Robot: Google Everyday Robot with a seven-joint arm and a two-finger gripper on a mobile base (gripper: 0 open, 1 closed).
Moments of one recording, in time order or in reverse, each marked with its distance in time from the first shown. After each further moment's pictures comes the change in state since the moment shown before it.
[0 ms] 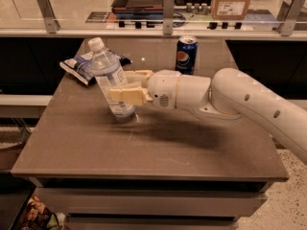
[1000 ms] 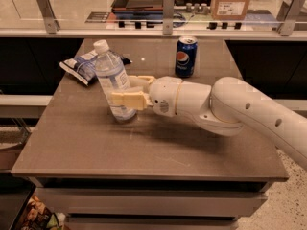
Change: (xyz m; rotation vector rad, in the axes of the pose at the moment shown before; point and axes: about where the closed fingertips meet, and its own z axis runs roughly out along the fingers) arm 0.019 -0.002 -0.004 0.050 0.012 0.051
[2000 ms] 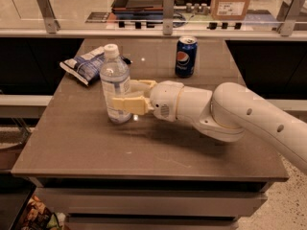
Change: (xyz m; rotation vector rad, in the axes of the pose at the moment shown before) arm 0.006 0.001 -0.004 0.025 -0.002 0.011
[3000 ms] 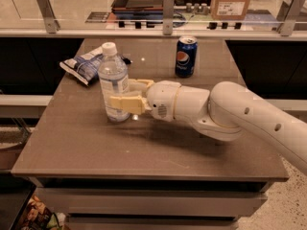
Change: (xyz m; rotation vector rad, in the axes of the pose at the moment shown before) arm -0.001 0.005 0.005 -0.011 0.001 -0.004
